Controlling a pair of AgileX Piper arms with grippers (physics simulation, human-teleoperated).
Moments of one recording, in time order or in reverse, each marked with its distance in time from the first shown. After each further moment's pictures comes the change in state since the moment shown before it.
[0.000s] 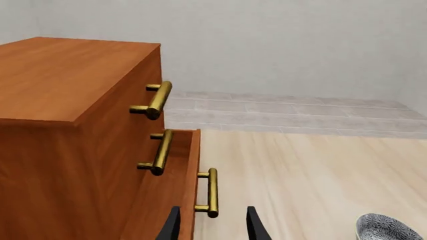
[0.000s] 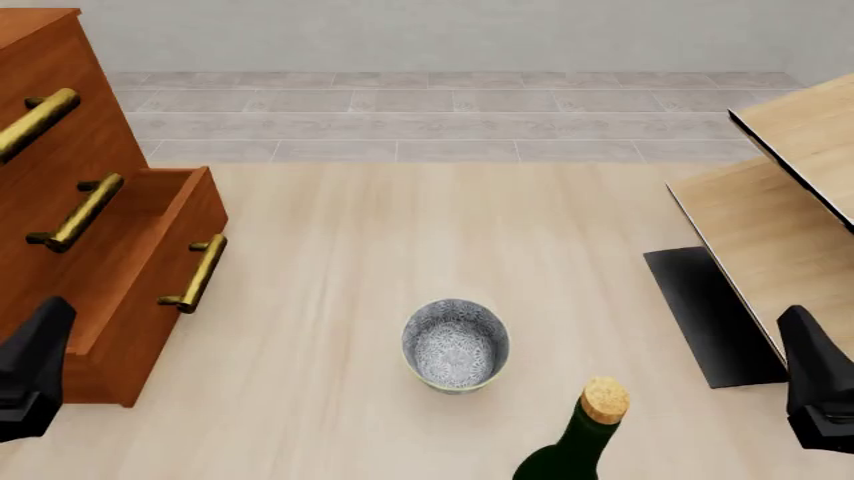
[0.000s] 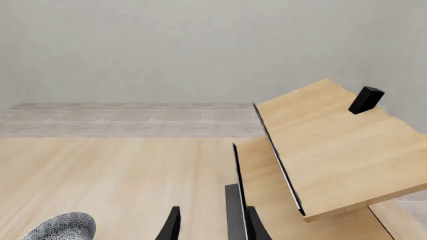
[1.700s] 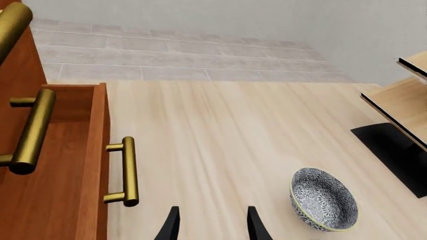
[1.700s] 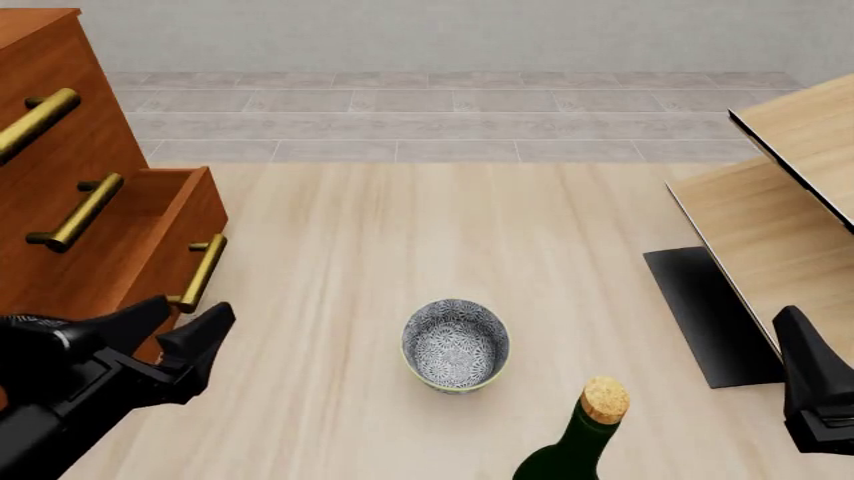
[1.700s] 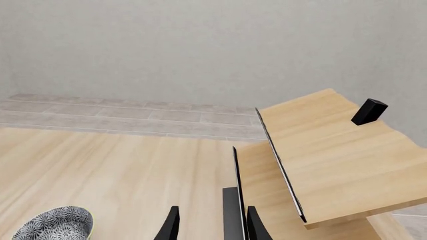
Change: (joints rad) left arm -0.334 0.853 0.056 -0.693 -0.153; right arm 0.021 -0.002 -0.002 -0.006 -0.061
